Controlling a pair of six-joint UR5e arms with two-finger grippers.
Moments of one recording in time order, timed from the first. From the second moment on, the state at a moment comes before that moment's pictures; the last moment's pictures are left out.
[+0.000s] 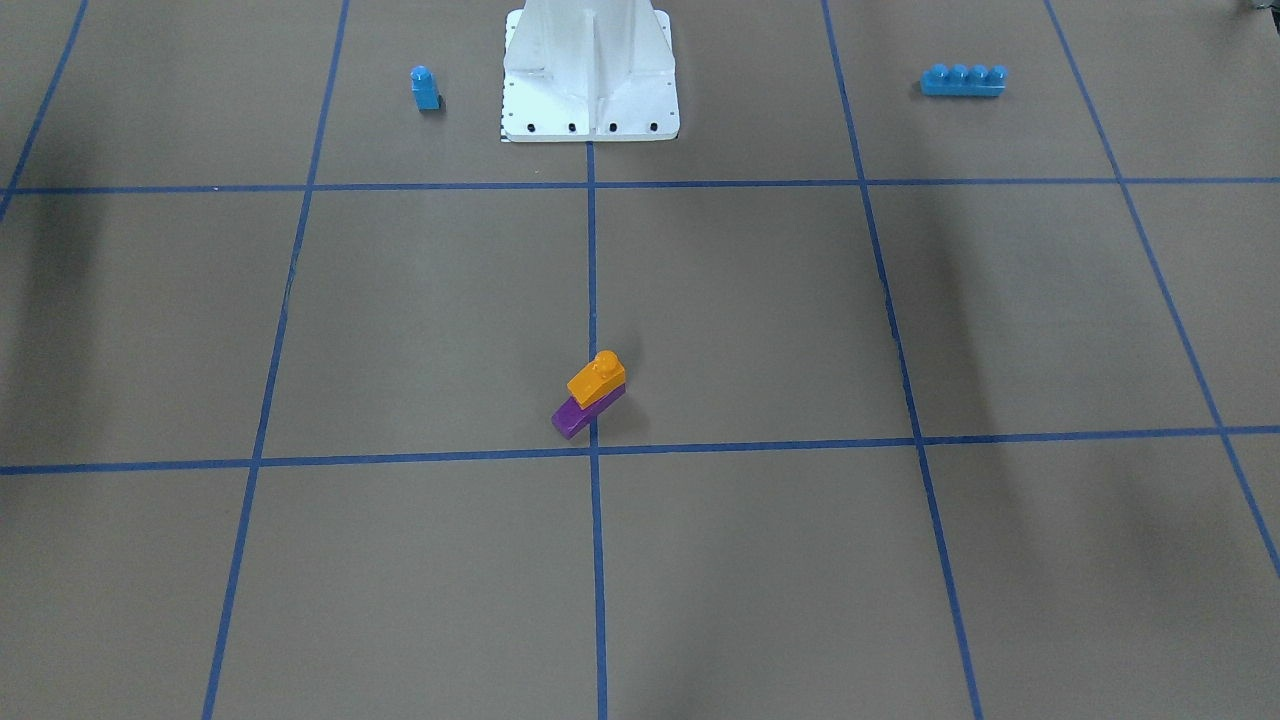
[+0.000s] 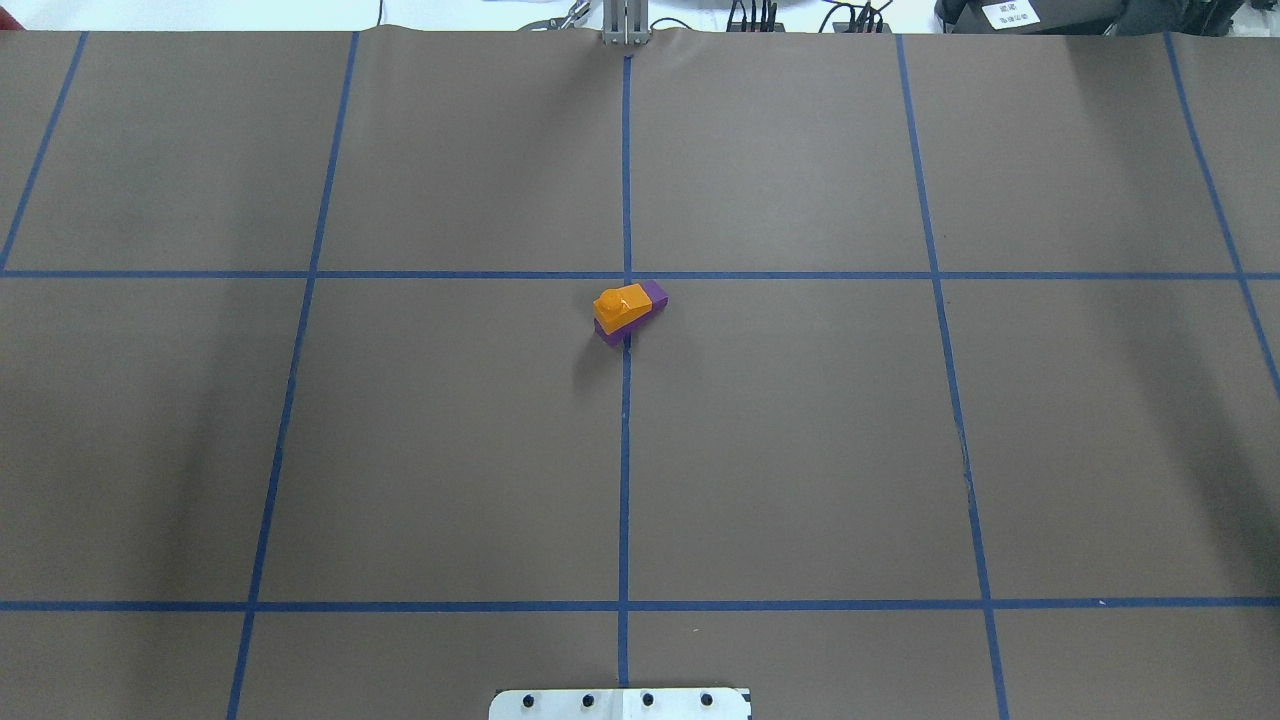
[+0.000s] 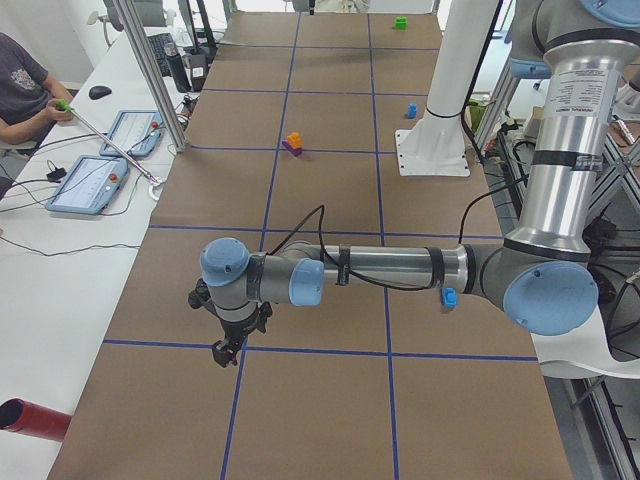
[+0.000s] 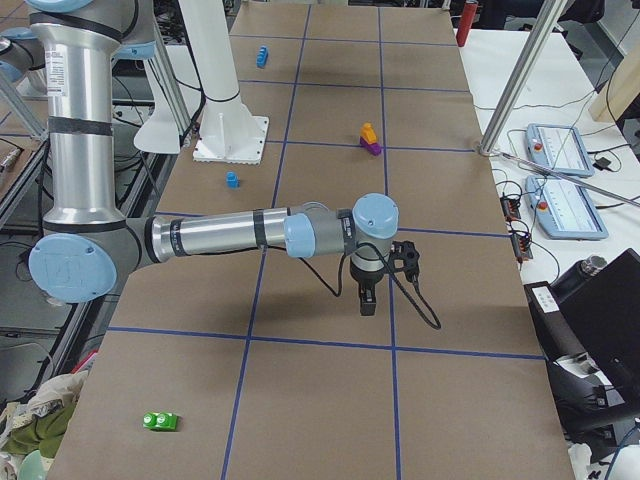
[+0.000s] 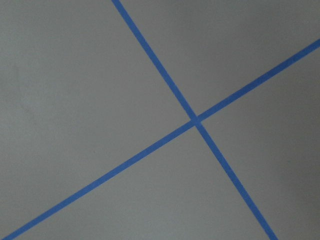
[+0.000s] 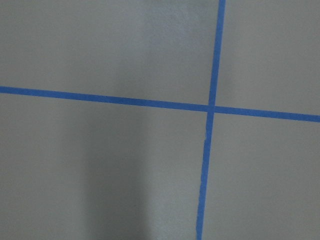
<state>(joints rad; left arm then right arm) -1.57 -1.67 -1.46 -1.64 -2.22 0.48 1.48 -1.62 1.73 -1.55 2.34 0.09</state>
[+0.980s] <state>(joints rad) -1.57 -1.60 -1.61 -1.54 -2.28 0.25 1.50 -1.66 1.69 -1.53 2.35 0.09</state>
